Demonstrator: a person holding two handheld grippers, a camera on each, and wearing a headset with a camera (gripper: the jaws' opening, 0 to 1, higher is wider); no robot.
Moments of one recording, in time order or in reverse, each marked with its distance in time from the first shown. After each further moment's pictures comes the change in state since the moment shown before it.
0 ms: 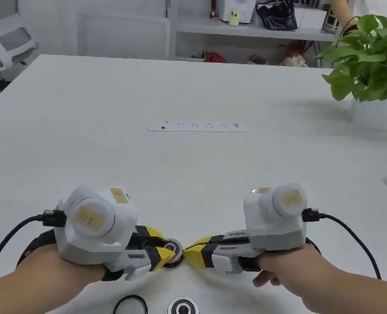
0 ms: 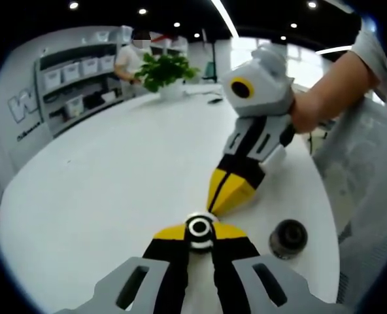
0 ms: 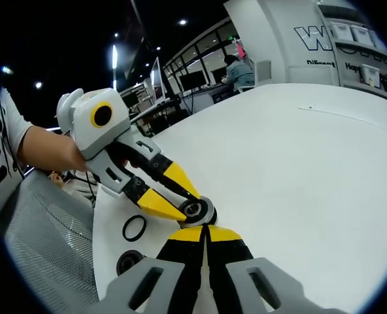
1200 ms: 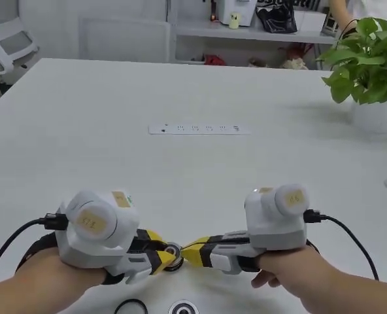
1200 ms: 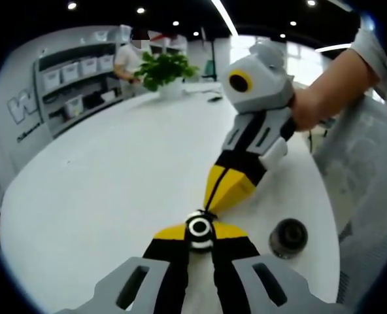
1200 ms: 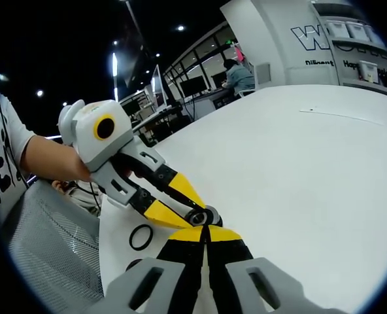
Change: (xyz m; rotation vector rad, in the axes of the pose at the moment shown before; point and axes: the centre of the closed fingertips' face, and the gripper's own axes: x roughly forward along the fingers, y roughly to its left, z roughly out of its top) left arm 0.000 -0.001 0.000 0.010 0.011 0.002; right arm 0.000 0.005 0.009 0.031 -0.036 0.024
